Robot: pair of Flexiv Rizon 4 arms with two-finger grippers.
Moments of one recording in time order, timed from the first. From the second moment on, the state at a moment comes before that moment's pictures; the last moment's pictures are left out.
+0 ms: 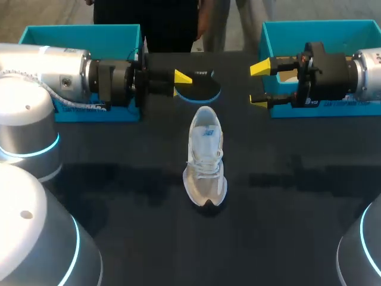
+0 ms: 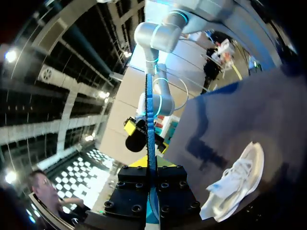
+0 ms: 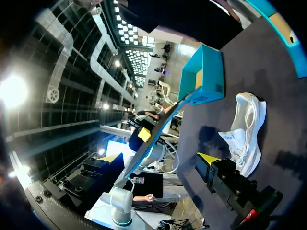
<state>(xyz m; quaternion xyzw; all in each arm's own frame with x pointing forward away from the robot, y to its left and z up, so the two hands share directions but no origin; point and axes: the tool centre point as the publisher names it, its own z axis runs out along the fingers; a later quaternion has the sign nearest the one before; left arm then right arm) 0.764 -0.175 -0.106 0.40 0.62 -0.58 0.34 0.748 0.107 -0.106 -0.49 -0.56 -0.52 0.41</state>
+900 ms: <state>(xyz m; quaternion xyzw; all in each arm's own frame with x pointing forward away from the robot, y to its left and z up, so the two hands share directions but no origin) 0.751 -0.177 -0.107 0.11 0.75 -0.65 0.04 0.748 0.107 -0.106 -0.49 -0.56 -0.52 0.41</state>
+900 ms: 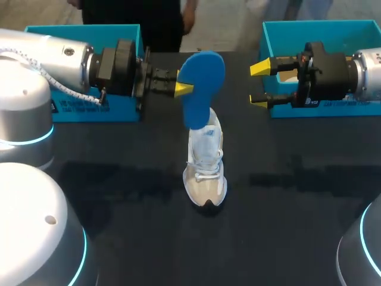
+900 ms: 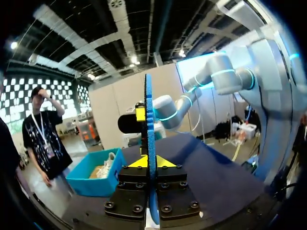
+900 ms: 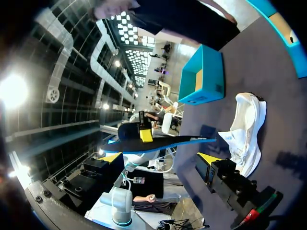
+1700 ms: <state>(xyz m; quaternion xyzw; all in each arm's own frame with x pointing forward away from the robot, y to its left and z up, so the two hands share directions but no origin) 0.759 -0.171 -0.114 -0.20 0.71 -0.64 -0.22 0.748 0.107 -0.106 -0.49 -0.56 -0.52 0.41</state>
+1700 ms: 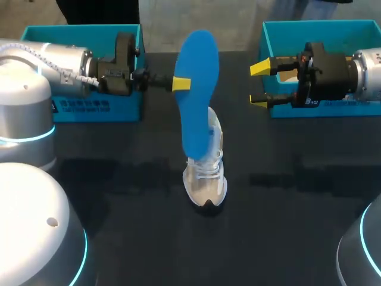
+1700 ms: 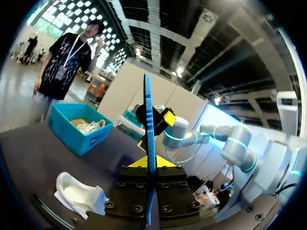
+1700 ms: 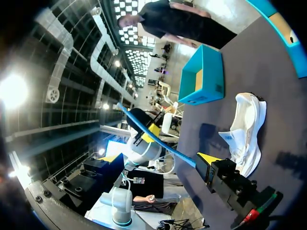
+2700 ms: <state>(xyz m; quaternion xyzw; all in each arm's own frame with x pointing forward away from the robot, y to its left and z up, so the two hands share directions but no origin) 0.759 -0.176 -0.134 -0.44 0.47 -0.53 -0.55 0.748 0.107 -0.106 -0.49 -0.56 -0.52 0.41</state>
